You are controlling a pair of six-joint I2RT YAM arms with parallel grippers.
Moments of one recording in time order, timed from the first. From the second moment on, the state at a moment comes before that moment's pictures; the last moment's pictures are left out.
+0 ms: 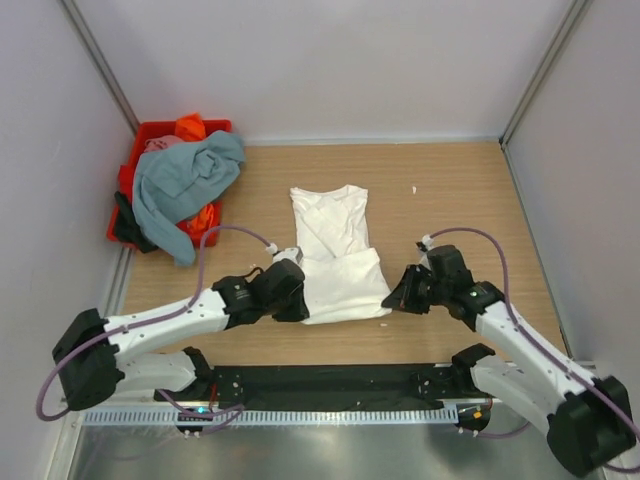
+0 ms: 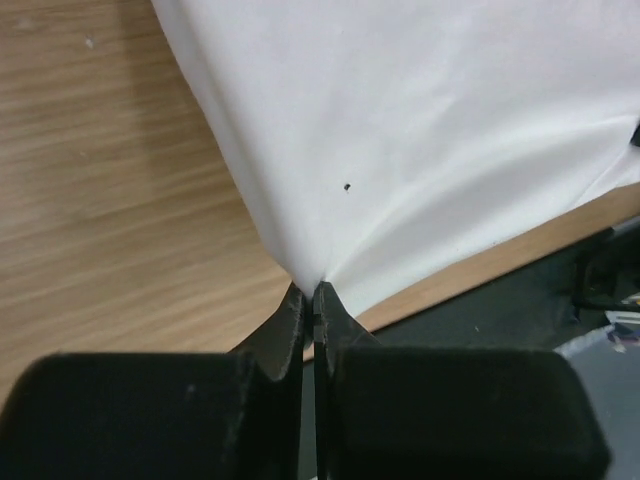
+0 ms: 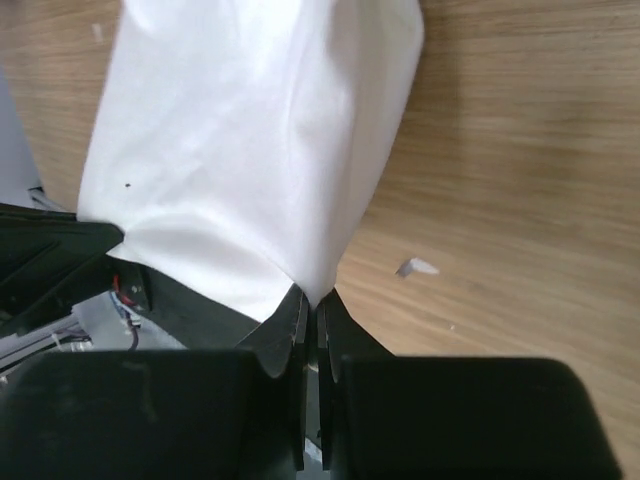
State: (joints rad) left arm -0.96 1.23 0.72 -0.44 -0.10 -0.86; right arm 0.41 0.98 0.48 -0.41 -0.38 0.72
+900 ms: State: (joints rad) left arm -0.66 1.42 1.38 -0.85 -0.19 -0.64; right arm 0.40 1.32 1.09 -0.62 -0.27 0.69
